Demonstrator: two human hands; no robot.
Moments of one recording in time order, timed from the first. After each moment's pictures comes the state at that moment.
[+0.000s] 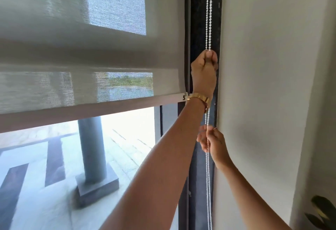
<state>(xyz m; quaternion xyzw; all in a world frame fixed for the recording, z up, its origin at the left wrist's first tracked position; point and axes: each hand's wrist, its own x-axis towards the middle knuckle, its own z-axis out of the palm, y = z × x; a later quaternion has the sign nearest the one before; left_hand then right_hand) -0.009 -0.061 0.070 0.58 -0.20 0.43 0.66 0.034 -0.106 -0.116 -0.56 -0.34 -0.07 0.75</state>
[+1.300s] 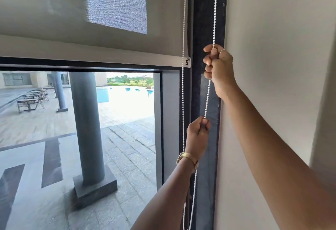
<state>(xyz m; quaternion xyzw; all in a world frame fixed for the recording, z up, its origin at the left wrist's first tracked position) 0.022 -0.025 -0.086 0.68 -0.13 0.37 0.62 0.025 -0.088 0.089 -0.52 -0.36 -0.18 0.75</state>
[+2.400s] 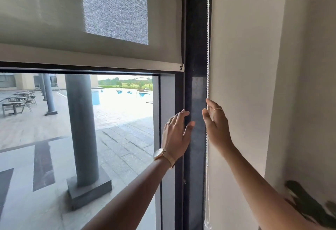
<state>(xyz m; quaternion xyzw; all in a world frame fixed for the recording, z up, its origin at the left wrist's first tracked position) -0.098 0.000 -0.089 0.82 -0.12 0.49 0.29 -0.069 -0.135 -0.057 -0.70 -0.30 -0.30 0.57</state>
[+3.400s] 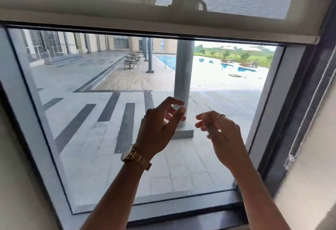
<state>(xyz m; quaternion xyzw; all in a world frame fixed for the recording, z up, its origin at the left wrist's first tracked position) -0.747 0.086 -0.090 0.82 0.12 0.50 0.26 -0.621 -0.039 -0.098 -0.67 -0.51 -0.06 0.54</state>
